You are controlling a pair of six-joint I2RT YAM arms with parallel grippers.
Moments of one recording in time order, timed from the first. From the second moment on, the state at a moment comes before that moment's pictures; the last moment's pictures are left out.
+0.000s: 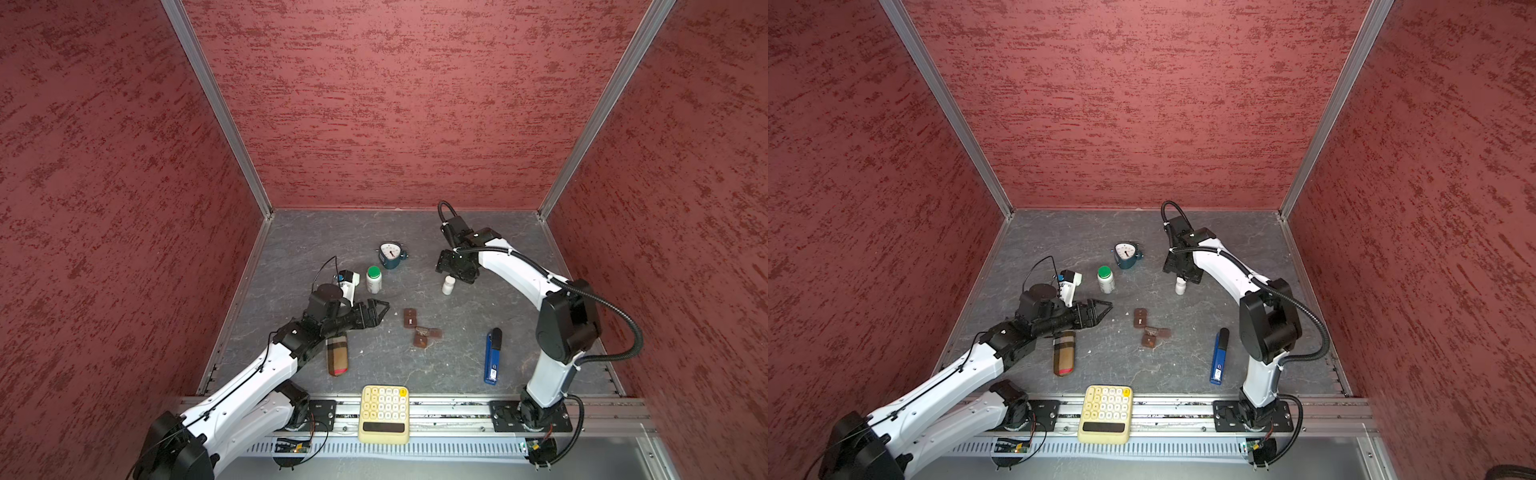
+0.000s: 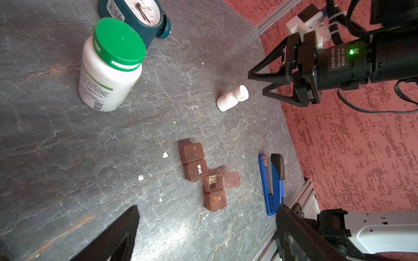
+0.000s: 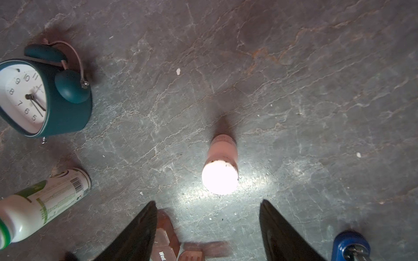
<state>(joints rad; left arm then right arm) -0.54 0.88 0.51 -0.18 0.30 -0.68 0.45 1.83 1.53 -0.96 0.05 0.81</state>
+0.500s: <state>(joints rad) -0.52 0.88 0.50 -0.17 0.32 -0.68 0.44 1.95 1.57 -0.98 0.06 0.79</state>
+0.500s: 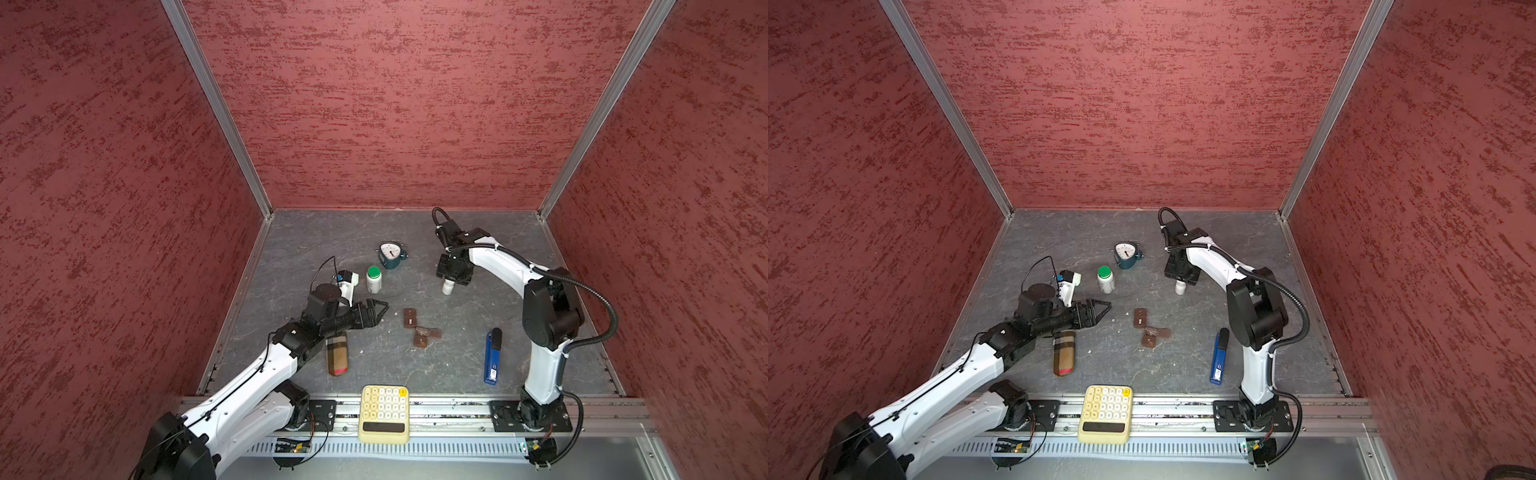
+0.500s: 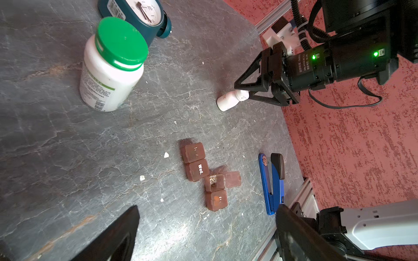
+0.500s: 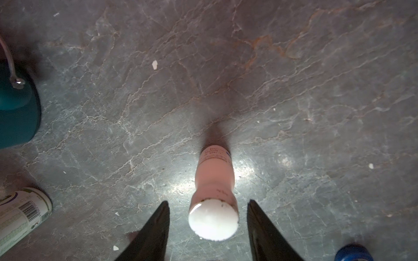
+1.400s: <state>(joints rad) -0.51 0.88 0.52 -0.17 0.34 -0.63 0.44 1.84 1.58 -1.03 0.02 0.77</state>
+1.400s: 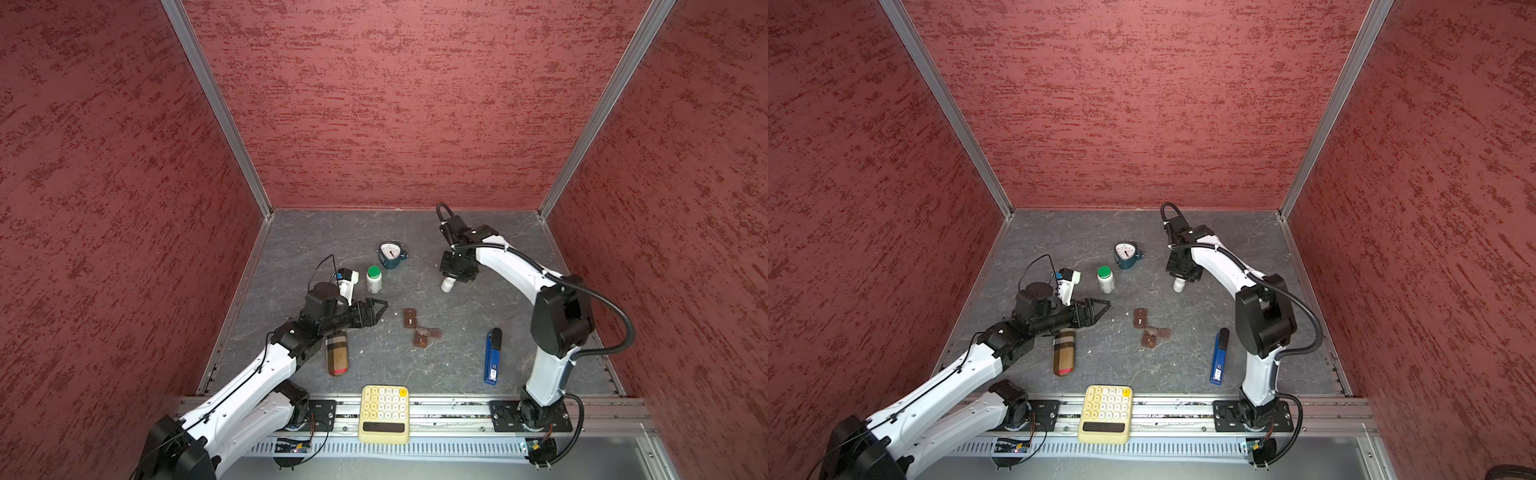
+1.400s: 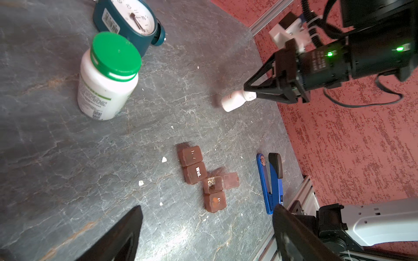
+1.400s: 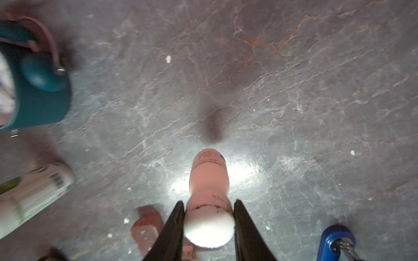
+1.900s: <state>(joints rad) -0.68 1.05 0.51 0.27 0.29 -0.20 0.44 1.43 1.51 -1.10 -0.21 0.75</state>
